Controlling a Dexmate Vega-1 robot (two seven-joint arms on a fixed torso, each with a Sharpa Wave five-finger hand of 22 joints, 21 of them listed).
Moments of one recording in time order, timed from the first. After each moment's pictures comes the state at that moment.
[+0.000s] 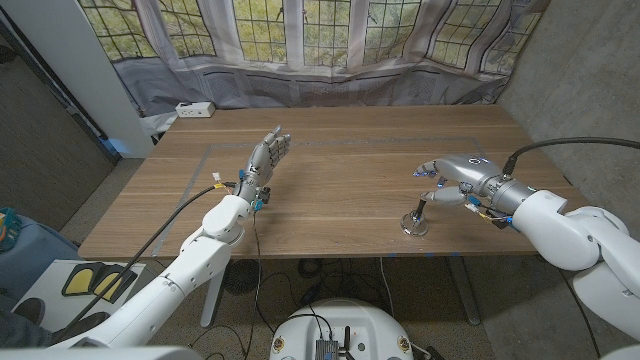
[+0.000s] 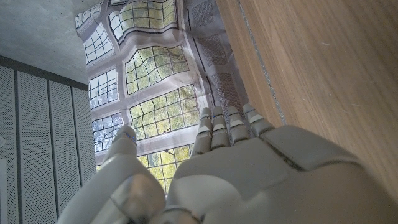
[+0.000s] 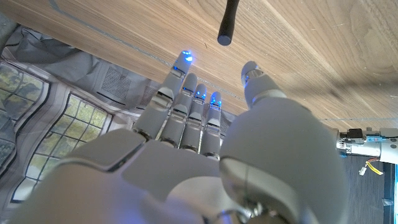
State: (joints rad) left arm 1.02 0.56 0.38 -1.58 -0.54 -0.31 0.10; left_hand 0.11 0.01 0.43 -0.13 0.18 0.28 0.12 0.20 0.17 0.21 0.09 0.24 0.20 0.13 0.10 0.19 0.18 0.06 0.12 0.20 0.18; right arm -1.67 -0.80 0.20 -2.49 -0.77 -0.13 0.34; right_hand 0.95 0.02 0.39 -0.17 0.19 0.54 0.04 0.22 0.19 0.56 0.06 0.30 0.19 0.59 -0.04 0.33 0.27 0.85 -0.05 0.27 0.17
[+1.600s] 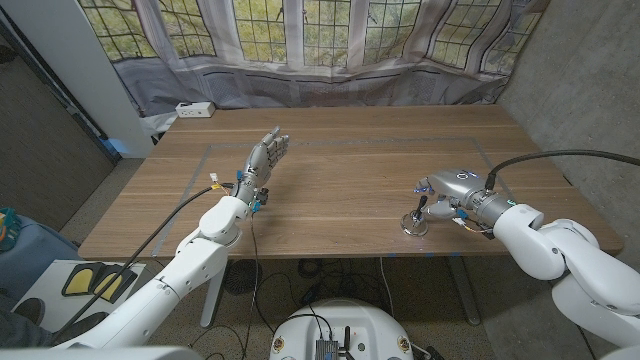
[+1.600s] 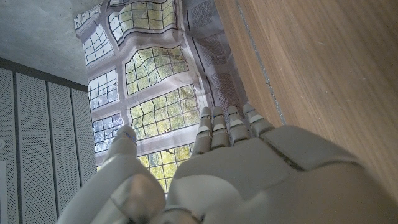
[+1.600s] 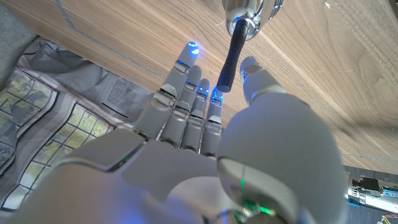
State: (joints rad) left arm 1.04 0.58 0.37 -1.62 -0.54 -0.29 0.11; left_hand 0.11 0.01 0.43 -0.13 0.18 0.29 0.12 0.19 0.17 0.21 0.09 0.23 0.20 0.14 0.10 0.19 0.18 0.06 0.12 0.20 0.18; right arm -1.63 -0.91 0.03 -2.43 -0.87 -0.29 0.28; right_hand 1.02 0.02 0.38 -0.16 0.19 0.65 0.02 0.22 0.19 0.66 0.05 0.32 0.19 0.72 -0.07 0.38 0.30 0.98 -0.10 0.30 0.17
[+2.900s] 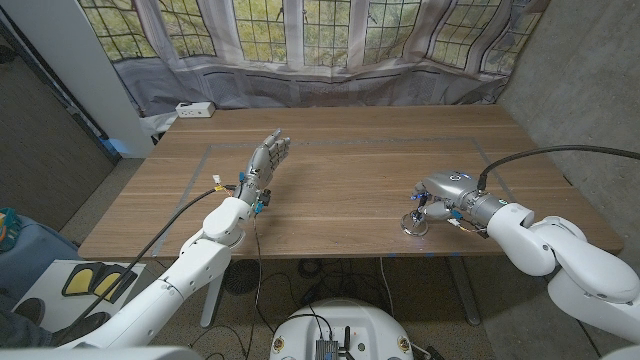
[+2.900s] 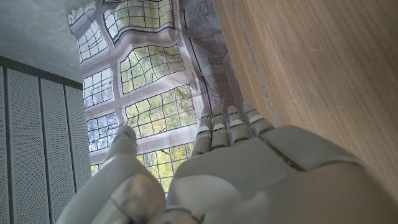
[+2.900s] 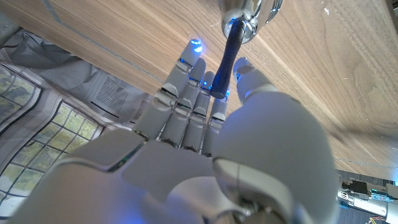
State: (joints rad) left arm 1.03 0.56 0.38 -1.61 -0.55 -0.28 0.12; left_hand 0.11 0.02 0.43 -0.13 0.18 0.29 0.13 0.19 0.17 0.22 0.09 0.23 0.20 0.15 0.10 0.19 0.18 0.06 0.12 0.20 0.18; right arm -1.57 -1.04 -0.05 -2.40 -0.80 -0.33 0.22; right_hand 1.07 0.05 0.37 -0.16 0.19 0.78 -0.02 0.24 0.20 0.77 0.03 0.34 0.19 0.82 -0.10 0.42 0.34 1.04 -0.12 0.33 0.18
